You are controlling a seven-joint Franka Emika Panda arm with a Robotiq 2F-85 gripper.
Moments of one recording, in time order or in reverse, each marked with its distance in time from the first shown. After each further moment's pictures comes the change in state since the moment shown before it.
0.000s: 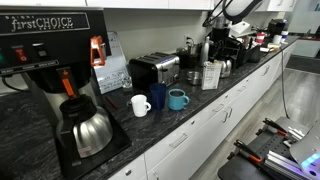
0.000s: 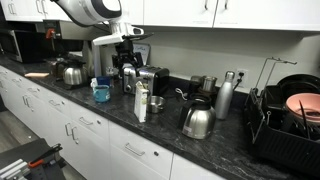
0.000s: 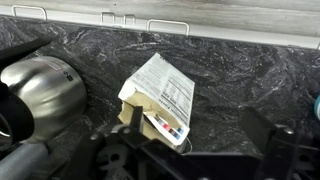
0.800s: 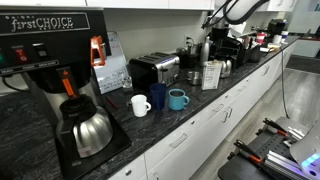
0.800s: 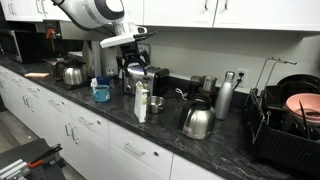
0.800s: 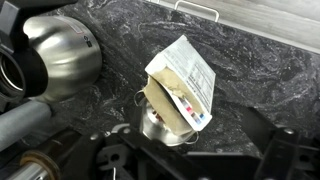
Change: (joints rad) arm -0.005 0.020 -0.023 0.000 -0.087 0.098 -0.161
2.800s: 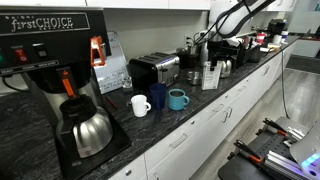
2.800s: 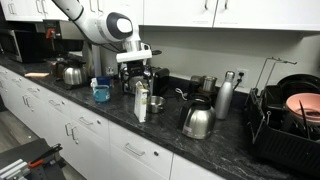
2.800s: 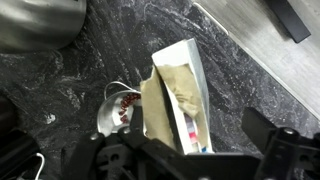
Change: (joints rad) arm 0.002 0.158 -0.030 0.016 0.042 0.095 -0.449
